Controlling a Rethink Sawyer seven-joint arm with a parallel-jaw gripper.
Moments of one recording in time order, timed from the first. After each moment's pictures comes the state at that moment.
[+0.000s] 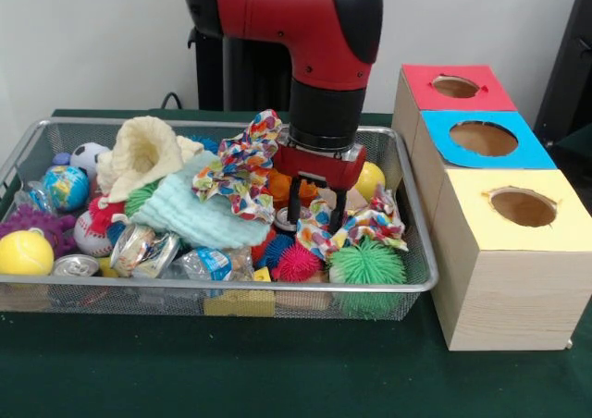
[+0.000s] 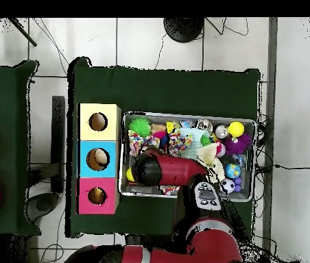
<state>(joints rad) -0.21 -0.44 -0.02 1.69 -0.17 0.16 2.11</state>
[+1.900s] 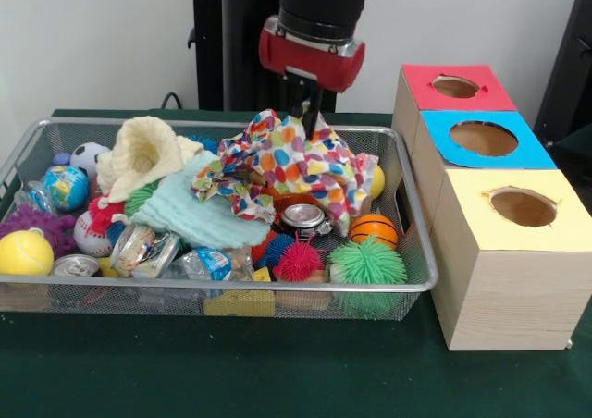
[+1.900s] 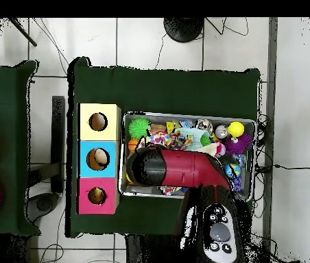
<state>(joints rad) -0.18 -0.73 -0.06 1.70 -0.19 0.52 2.11</state>
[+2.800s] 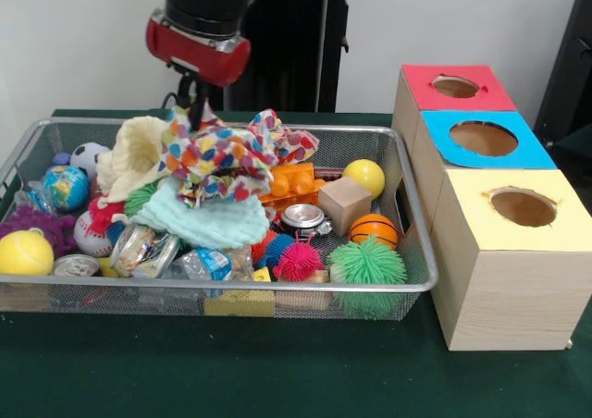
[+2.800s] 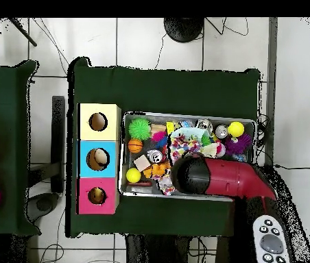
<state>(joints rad) -0.37 -0.73 -0.05 1.70 -0.36 0.52 2.11</state>
